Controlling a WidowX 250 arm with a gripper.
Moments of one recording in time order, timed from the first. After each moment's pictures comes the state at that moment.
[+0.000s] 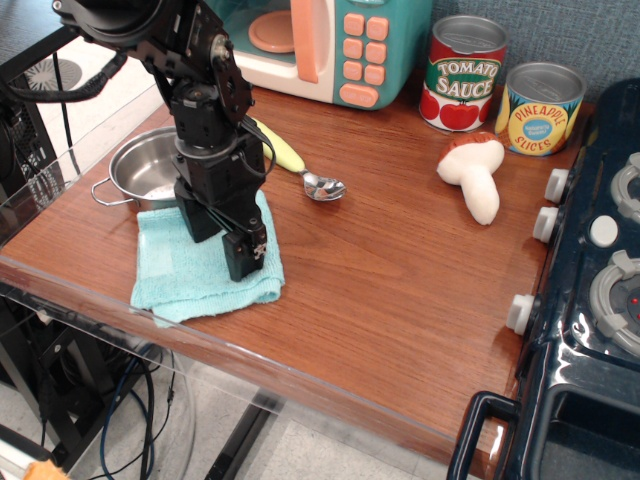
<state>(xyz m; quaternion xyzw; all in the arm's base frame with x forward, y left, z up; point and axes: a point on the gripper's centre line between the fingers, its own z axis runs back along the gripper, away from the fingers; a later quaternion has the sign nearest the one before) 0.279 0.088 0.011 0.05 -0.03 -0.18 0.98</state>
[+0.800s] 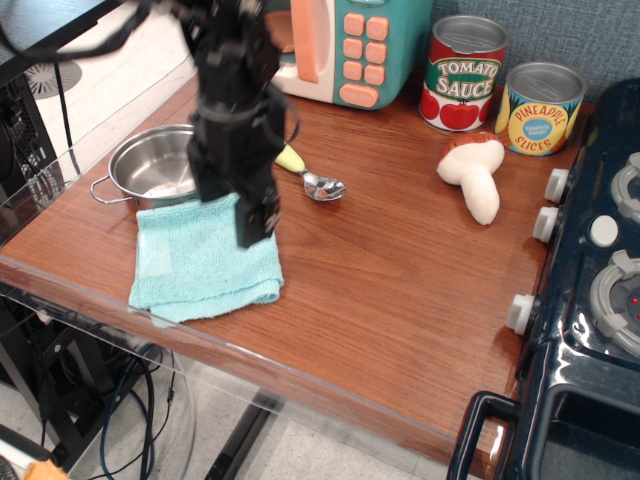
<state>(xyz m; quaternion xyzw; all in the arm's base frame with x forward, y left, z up) 0.294 0.064 0.054 0.08 -0.04 -0.22 0.97</state>
